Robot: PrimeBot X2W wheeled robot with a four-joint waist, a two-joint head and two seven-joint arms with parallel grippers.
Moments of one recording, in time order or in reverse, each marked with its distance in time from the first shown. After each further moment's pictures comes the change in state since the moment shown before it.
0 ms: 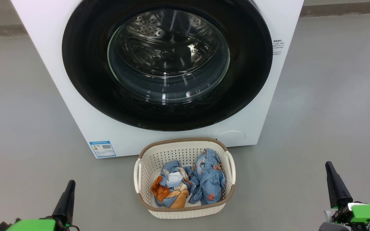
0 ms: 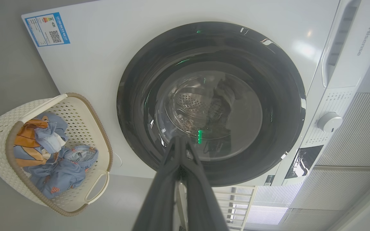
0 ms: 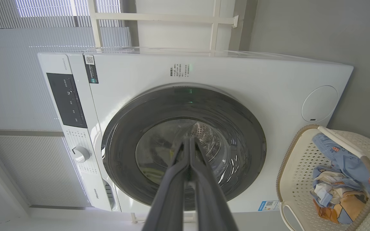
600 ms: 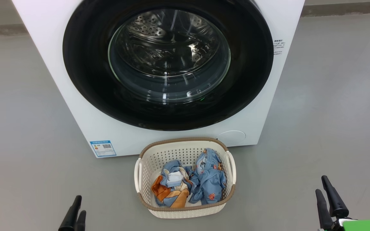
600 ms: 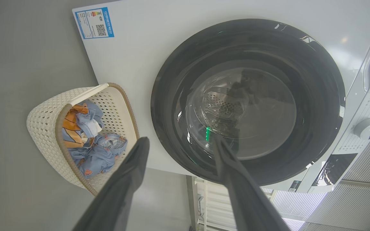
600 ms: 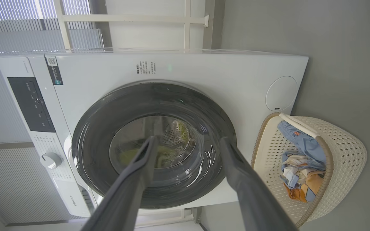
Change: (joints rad) left arm 0.066 -0.029 -0.019 0.057 0.016 0.001 -0.027; right arm 0.051 0.017 0.020 0.070 -0.003 0.000 -0.024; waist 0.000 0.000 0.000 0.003
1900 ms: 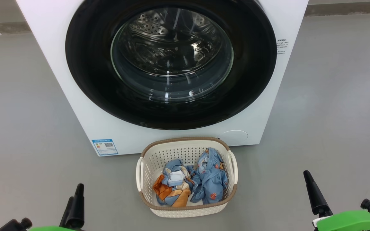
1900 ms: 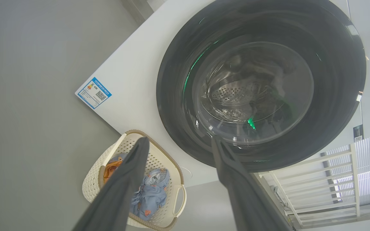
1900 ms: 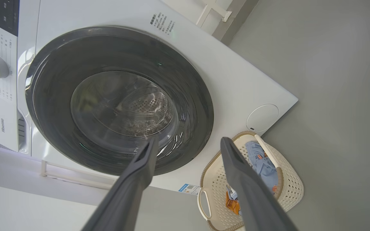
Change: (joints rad) left arm 0.002 0.012 -0.036 -0.103 0.530 0.000 -0.113; right arm -0.005 -0.050 0.118 -0.039 -0.453 0.000 -0.115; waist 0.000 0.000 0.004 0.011
